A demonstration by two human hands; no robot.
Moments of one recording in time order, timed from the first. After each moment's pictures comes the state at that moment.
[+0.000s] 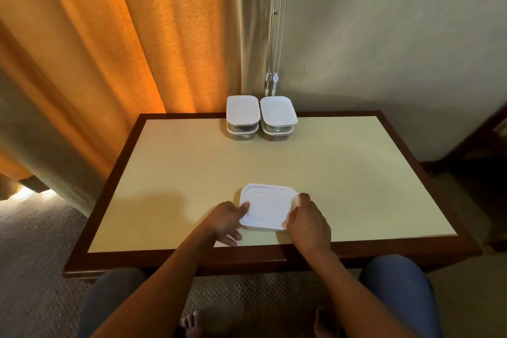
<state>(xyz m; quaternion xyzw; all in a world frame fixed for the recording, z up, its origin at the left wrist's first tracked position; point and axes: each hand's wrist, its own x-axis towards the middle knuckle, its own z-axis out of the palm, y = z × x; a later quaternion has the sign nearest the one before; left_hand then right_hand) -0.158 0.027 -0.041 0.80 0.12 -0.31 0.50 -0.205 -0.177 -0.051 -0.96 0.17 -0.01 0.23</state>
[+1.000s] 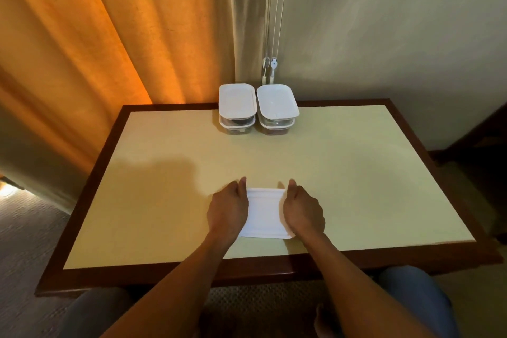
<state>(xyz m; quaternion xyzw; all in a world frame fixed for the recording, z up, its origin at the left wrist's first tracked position) -0.118 -0.015 -0.071 0.93 0.09 -0.01 0.34 -0.139 -0.174 -0.059 -0.90 0.28 0.08 0.32</state>
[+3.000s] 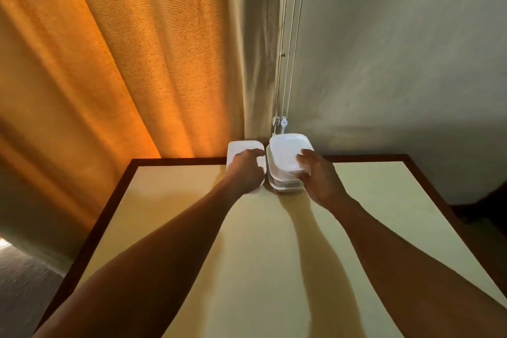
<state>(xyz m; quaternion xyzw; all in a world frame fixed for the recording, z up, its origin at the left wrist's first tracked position) 0.076 -0.037 0.050 0.93 -0.07 -0.05 0.36 0.050 -0.238 0.015 -0.95 -0.03 -0.10 0.30</state>
